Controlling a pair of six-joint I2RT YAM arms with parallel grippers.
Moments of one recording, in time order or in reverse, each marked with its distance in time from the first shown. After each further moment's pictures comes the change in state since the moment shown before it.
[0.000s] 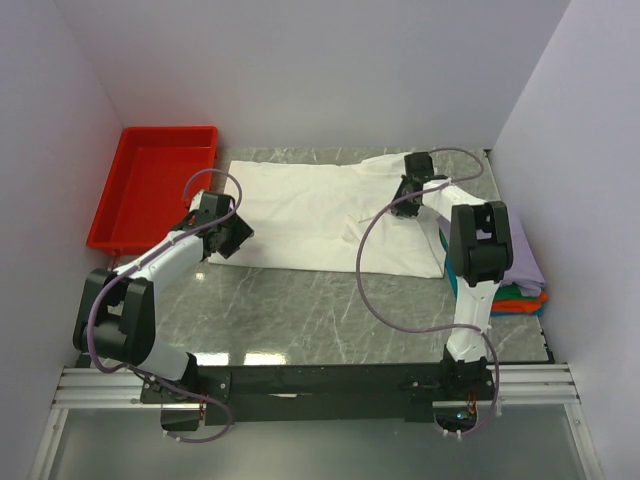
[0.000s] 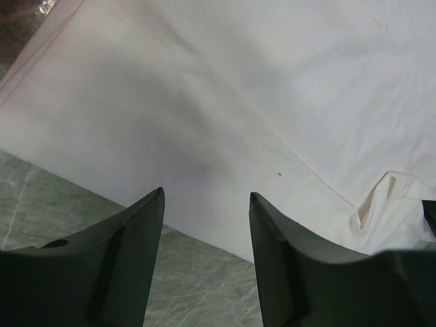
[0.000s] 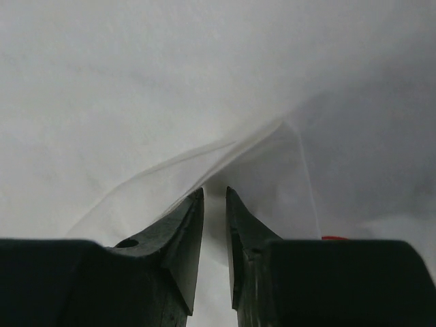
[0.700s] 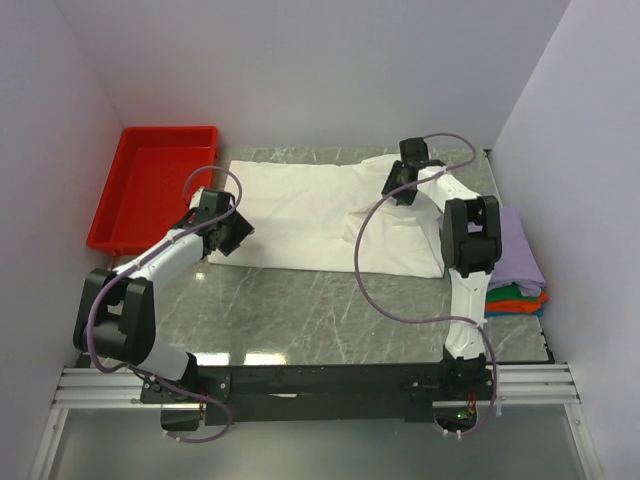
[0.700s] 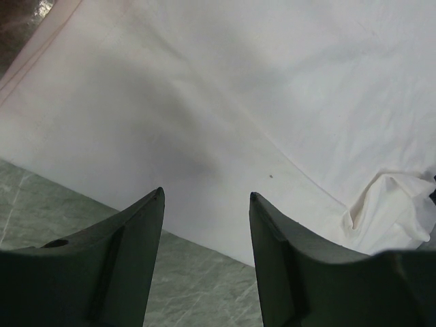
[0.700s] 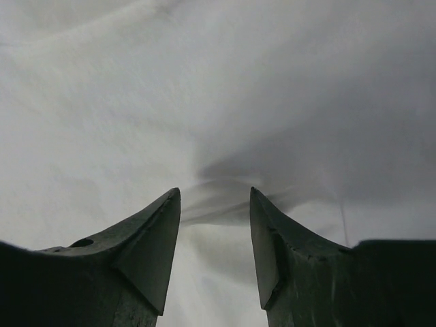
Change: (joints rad) left arm 0.000 0.003 0.019 -0.001 0.000 0.004; right arm 0.005 0.170 0.314 -0.135 -0.014 -0.047
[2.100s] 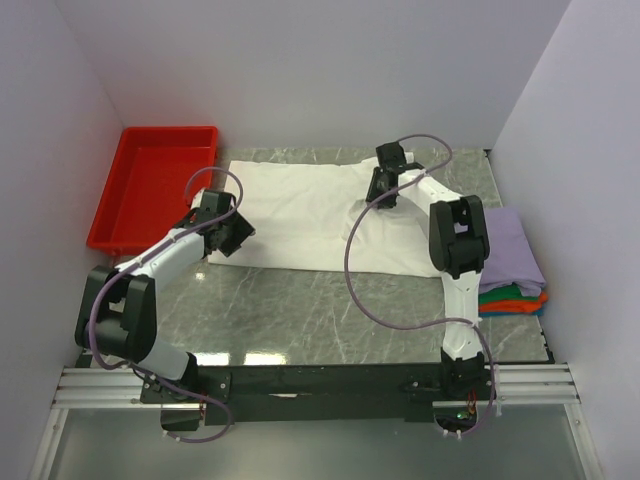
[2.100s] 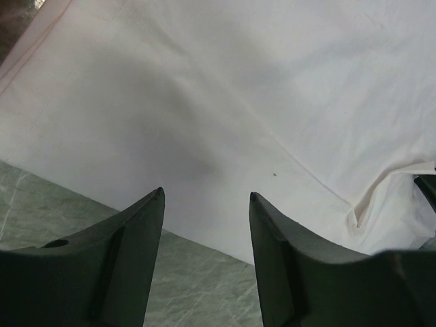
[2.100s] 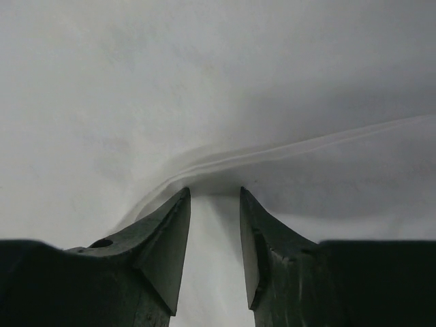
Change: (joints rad) left arm 0.000 0.014 0.001 0.001 0.011 0.000; right arm 0.110 -0.003 -0.027 0.005 0.027 -0.029
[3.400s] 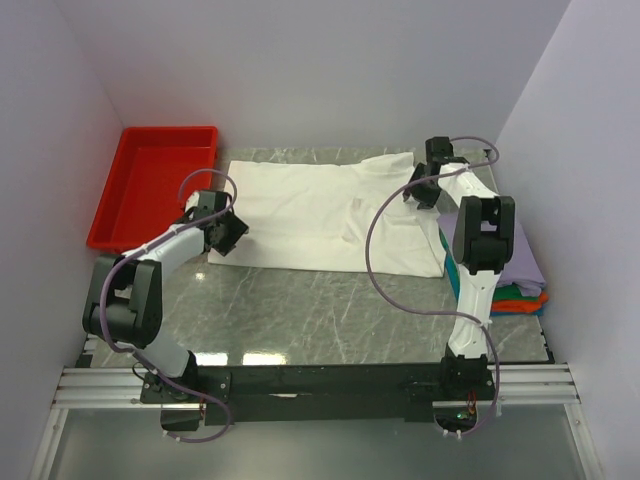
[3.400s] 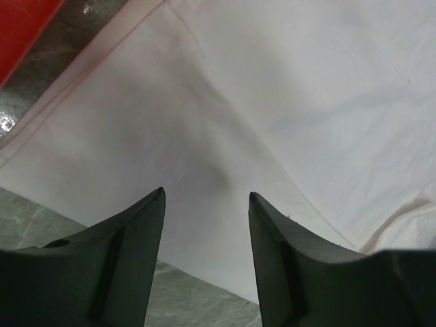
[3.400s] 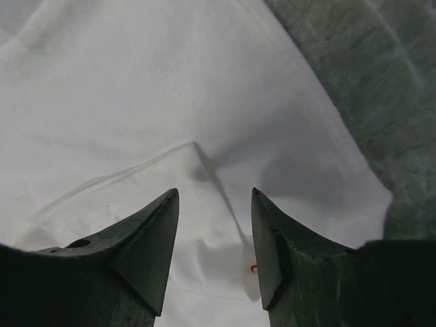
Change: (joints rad) left arm 0.053 0.089 0.014 0.032 -0.029 -0.049; right arm -0.236 -0.021 0.036 -0.126 -0.057 0.000
